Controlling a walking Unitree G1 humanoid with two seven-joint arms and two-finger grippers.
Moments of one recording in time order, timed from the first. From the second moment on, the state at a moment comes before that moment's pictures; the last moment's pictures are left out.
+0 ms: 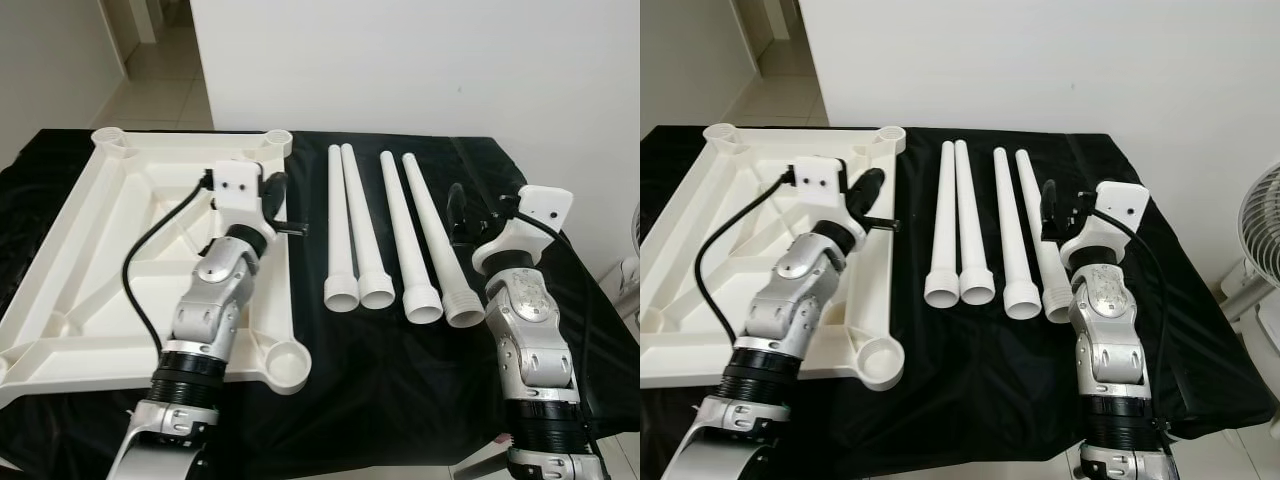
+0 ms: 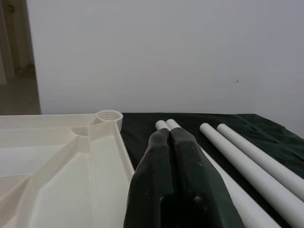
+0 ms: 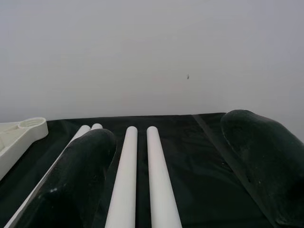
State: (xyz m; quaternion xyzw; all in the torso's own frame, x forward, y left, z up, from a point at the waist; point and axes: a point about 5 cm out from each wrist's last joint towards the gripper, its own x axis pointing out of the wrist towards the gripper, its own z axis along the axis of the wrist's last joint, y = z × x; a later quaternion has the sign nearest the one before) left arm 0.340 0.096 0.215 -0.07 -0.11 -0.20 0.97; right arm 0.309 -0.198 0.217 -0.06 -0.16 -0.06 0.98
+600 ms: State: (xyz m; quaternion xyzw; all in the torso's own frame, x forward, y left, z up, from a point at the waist) left arm 0.324 0.075 0.222 -0.04 -0.10 -0.26 0.96; right arm 0.320 -0.221 0.206 -0.06 -0.03 -0.09 0.99
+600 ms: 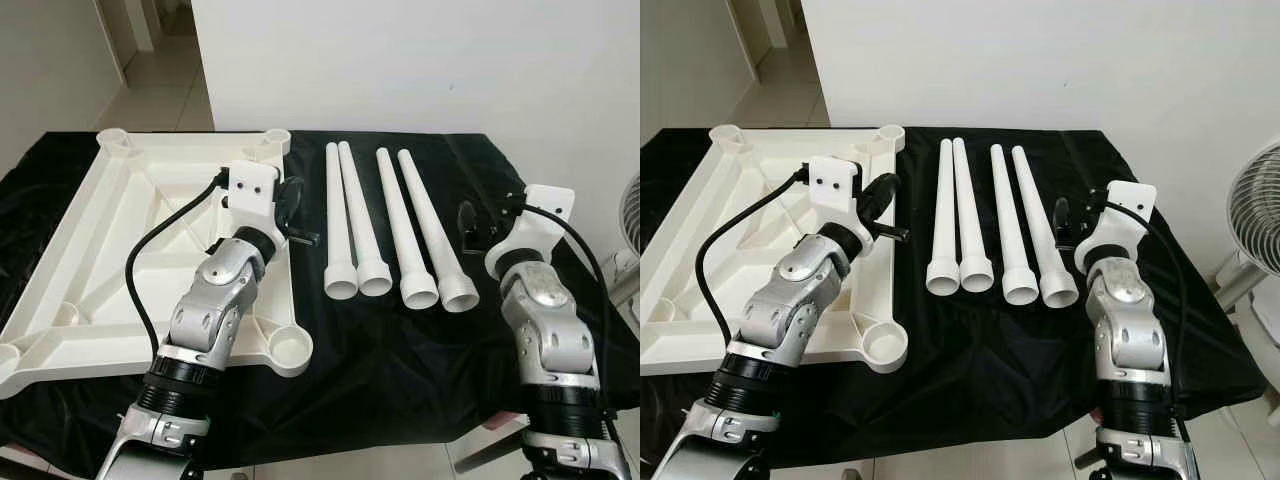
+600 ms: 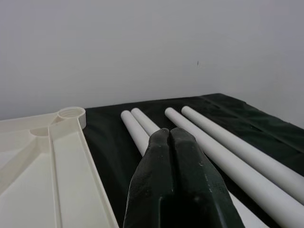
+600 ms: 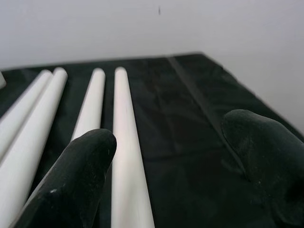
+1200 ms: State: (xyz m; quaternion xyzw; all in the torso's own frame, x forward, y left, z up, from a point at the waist) left arm 0.306 0.066 0.221 -0.03 -0.07 -0.31 0.95; right arm 0.328 -0.230 0.184 0.04 0.16 -0.02 0.99
